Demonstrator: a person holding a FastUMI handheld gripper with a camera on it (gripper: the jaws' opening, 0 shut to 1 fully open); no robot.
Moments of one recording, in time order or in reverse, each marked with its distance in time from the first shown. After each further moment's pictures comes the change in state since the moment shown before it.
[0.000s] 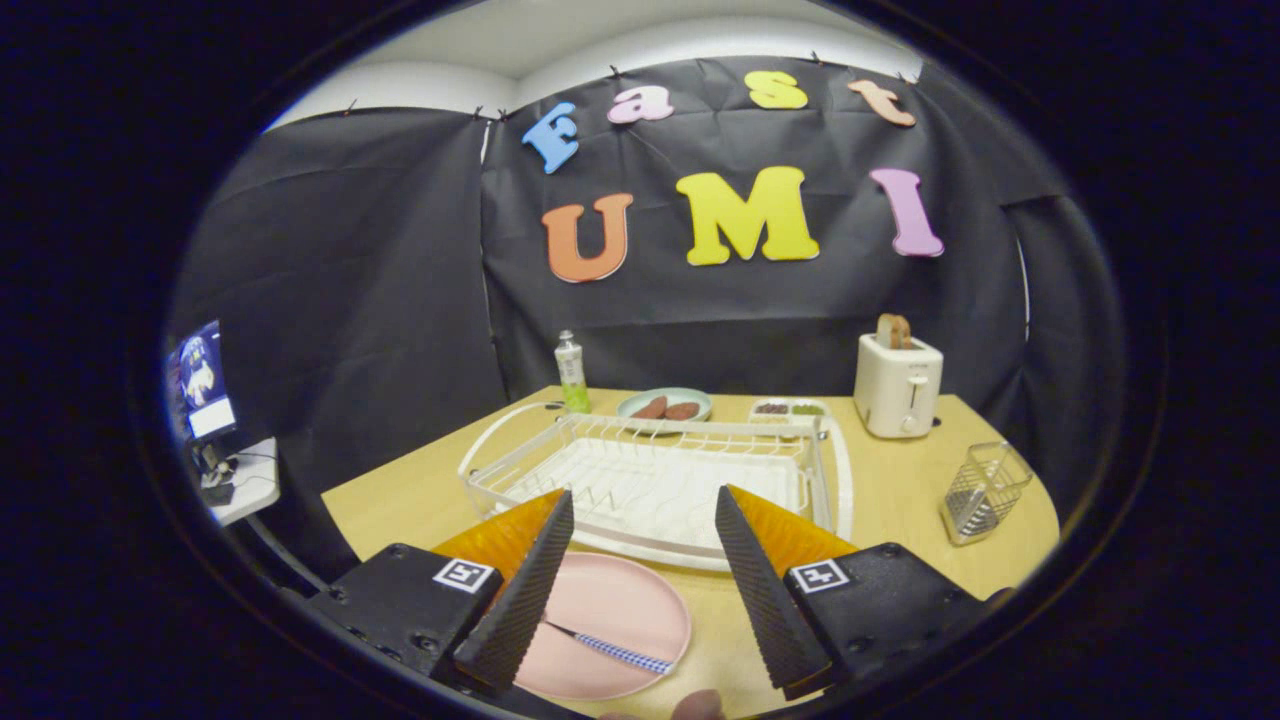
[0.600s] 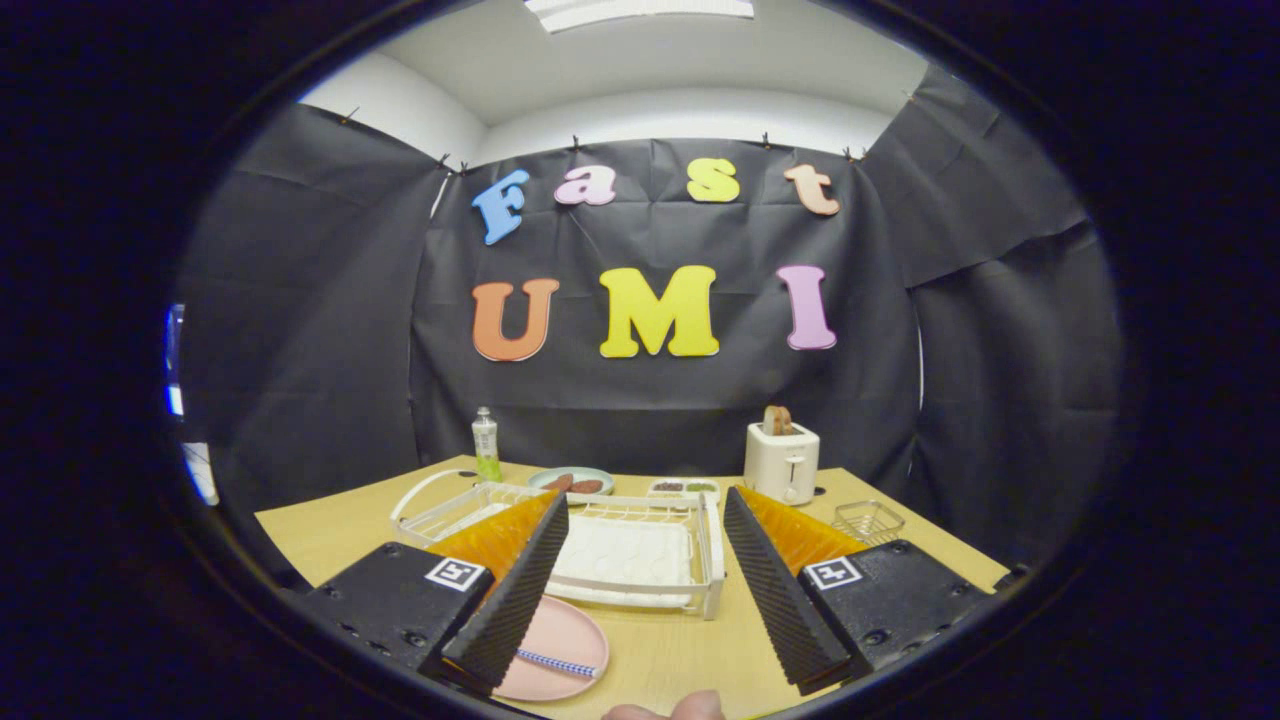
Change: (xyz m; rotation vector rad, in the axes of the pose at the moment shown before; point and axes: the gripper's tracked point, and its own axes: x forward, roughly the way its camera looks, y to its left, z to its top) arm -0.075 -0.032 0.022 -0.007 -0.250 -0.261
